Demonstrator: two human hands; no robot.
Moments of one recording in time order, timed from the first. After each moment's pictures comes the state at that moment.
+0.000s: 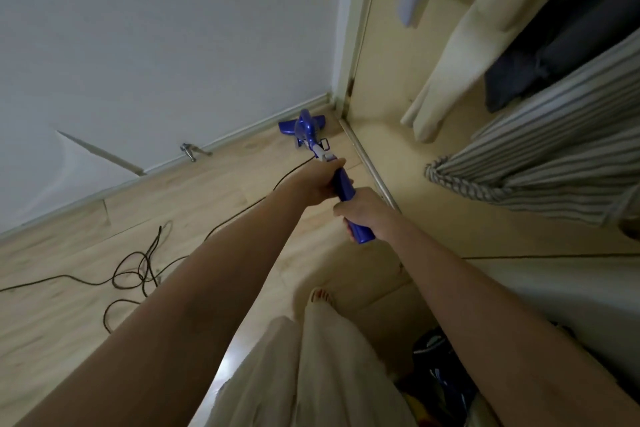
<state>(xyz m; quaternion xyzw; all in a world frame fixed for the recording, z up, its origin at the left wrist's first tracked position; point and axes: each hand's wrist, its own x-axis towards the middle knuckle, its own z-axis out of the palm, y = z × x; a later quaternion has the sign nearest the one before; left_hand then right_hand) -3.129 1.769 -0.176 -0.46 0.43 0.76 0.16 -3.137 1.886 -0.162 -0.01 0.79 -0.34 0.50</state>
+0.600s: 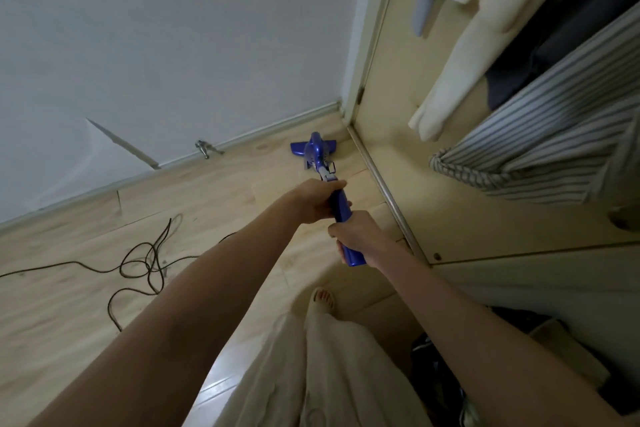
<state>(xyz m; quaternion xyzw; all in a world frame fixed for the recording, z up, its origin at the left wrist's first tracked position) -3.049 1.783 -0.163 -0.45 0.44 0.75 0.18 -3.052 1.902 -0.156 0.01 0.78 -0.37 0.50</state>
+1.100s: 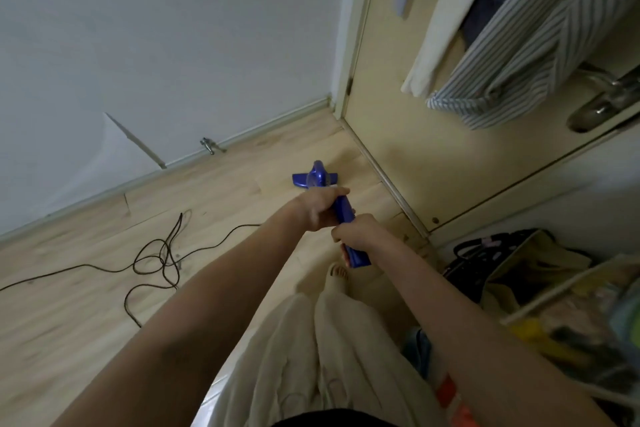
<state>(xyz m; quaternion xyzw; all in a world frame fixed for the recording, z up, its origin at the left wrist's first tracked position) -2.854 1.818 -0.133 -0.41 0.46 0.76 0.22 -2.849 1.929 -0.104 0.05 0.79 -0.37 0.49</state>
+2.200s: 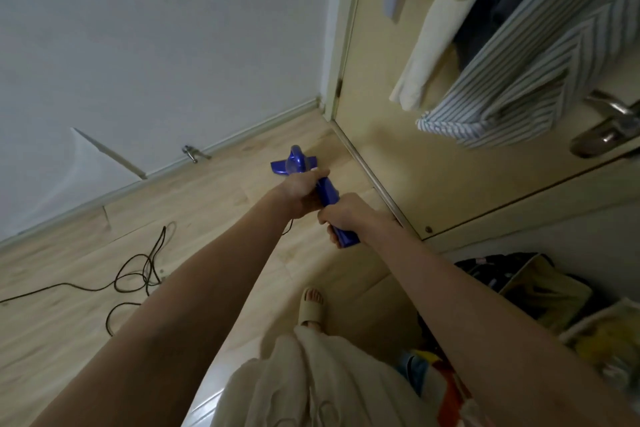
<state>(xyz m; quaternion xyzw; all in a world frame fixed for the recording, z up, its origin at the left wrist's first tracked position) -2.957 1.780 -0.136 -0.43 0.42 0.78 0.16 -2.966 1.892 -0.109 0.03 0.78 -0.38 0.49</state>
